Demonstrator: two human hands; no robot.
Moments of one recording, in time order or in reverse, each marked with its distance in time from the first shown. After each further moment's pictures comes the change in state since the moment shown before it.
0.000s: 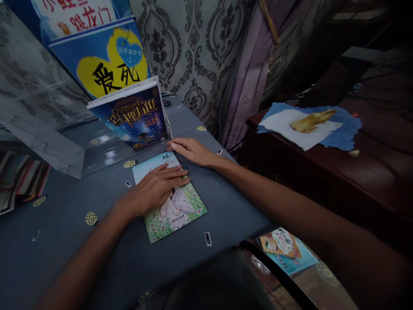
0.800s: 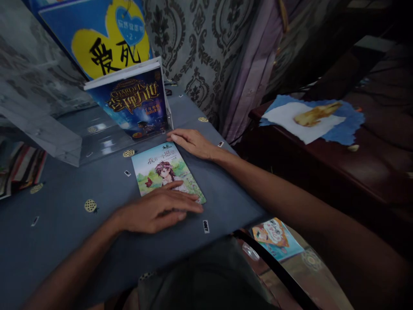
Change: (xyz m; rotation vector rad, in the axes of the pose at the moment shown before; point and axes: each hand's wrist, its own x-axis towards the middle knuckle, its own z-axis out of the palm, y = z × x) left_hand -0.024 0.048 -0.004 -0.463 -0.143 0.063; right_hand -0.005 -0.006 0.002 -0.096 -0.011 -0.023
